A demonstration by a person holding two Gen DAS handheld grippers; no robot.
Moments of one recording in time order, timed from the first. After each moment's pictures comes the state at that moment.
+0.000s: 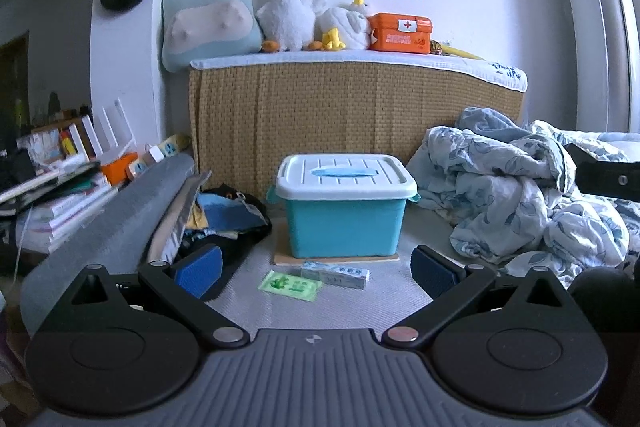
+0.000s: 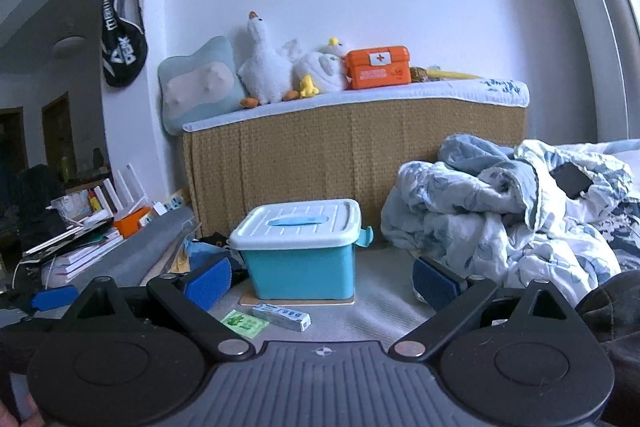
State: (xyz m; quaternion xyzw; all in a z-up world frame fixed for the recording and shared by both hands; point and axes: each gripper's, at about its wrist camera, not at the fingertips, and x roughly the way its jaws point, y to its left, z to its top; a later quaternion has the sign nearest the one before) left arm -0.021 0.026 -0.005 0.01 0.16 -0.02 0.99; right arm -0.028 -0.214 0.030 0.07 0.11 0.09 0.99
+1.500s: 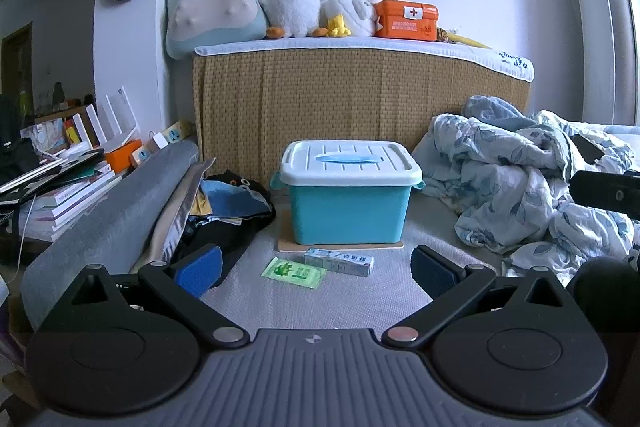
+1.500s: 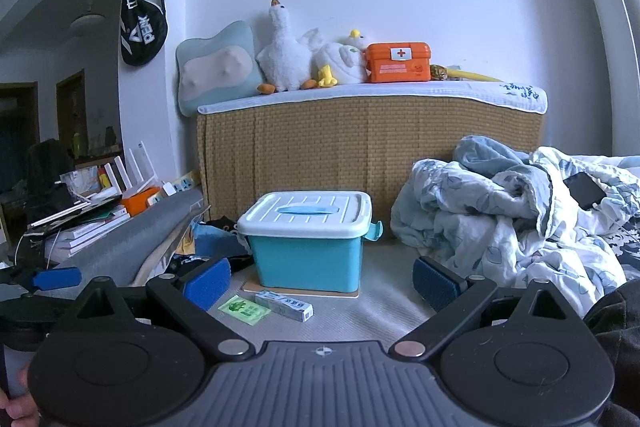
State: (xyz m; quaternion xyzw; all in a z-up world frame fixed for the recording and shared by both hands) left arm -0.019 0.024 -0.008 0.02 0.18 -0.01 0.98; right arm -0.021 -0.206 0.024 0.03 0.12 0.11 0.99
